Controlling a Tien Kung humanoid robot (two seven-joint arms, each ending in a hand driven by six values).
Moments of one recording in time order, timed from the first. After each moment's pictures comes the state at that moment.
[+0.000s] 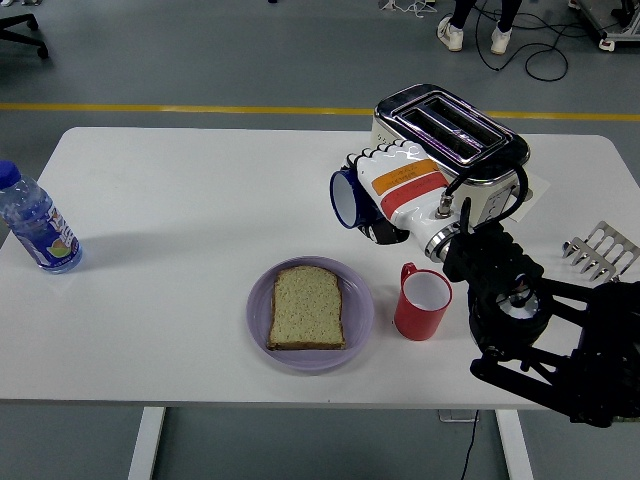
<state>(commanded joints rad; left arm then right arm) -0.08 0.01 -0.27 -0.20 0.00 0.21 0.05 0.93 -0.34 0.30 1.55 -2.18 -0.16 -0.65</state>
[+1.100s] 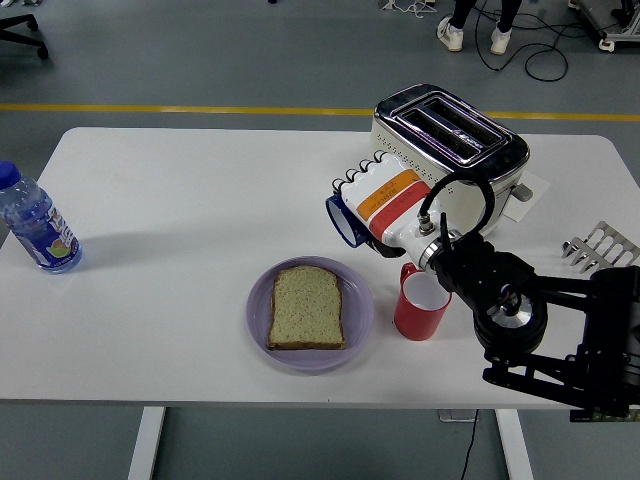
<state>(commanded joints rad) -0.06 0.01 -0.24 -0.20 -0.01 0.21 0.05 1.02 -0.37 0.15 1.57 -2.18 -0.17 -0.65</state>
